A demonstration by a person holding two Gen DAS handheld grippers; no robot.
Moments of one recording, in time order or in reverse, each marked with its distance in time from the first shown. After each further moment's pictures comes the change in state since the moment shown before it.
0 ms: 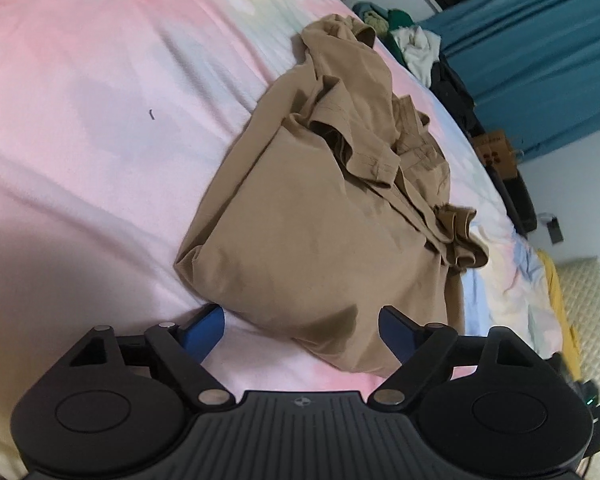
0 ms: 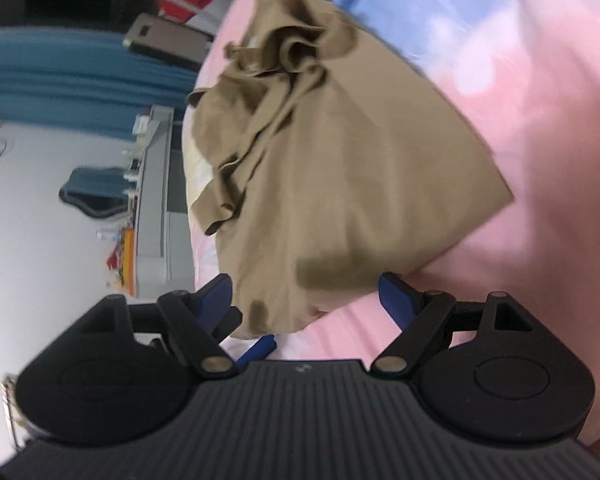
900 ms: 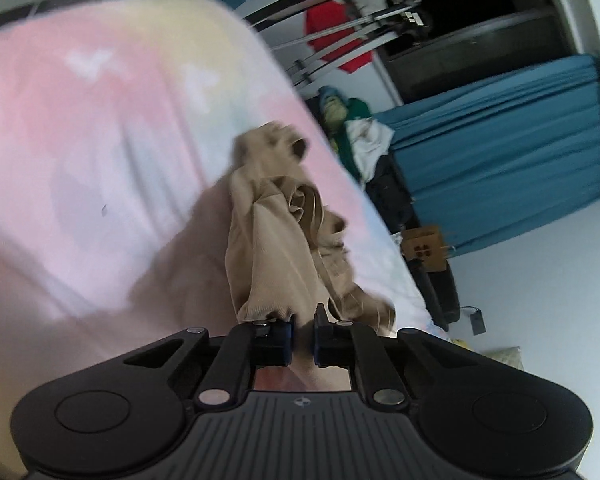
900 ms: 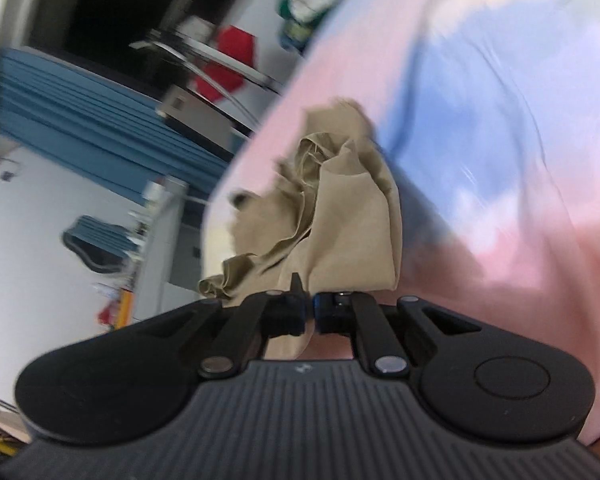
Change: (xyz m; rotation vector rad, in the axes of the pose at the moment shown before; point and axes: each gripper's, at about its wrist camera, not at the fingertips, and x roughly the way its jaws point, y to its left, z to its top) left arm -0.071 -0.031 0.029 -0.126 -0.221 -0.224; right arm -0.075 0.058 0.008 -0.163 -0.310 -0.010
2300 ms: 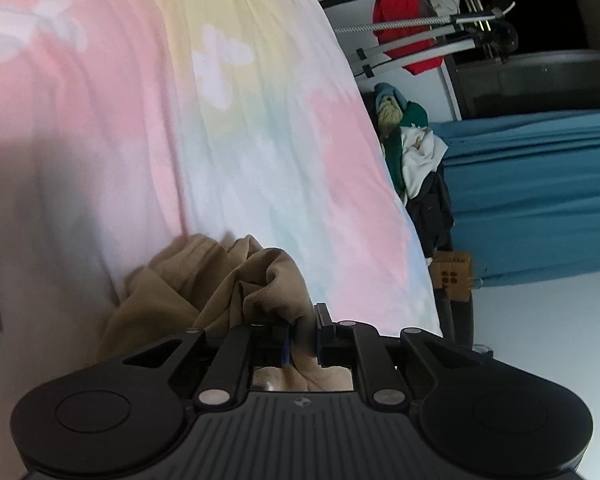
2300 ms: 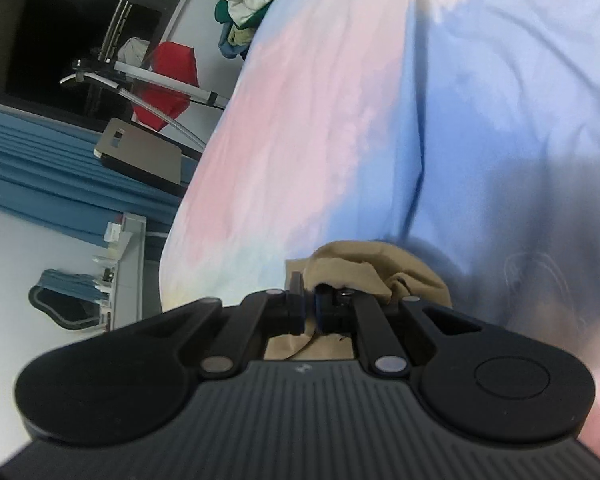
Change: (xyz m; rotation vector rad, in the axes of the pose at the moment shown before) left arm 0.171 0.045 0.103 -0.195 0.063 0.062; right arm 0.153 -0.028 0.083 0.162 -0.008 -0.100
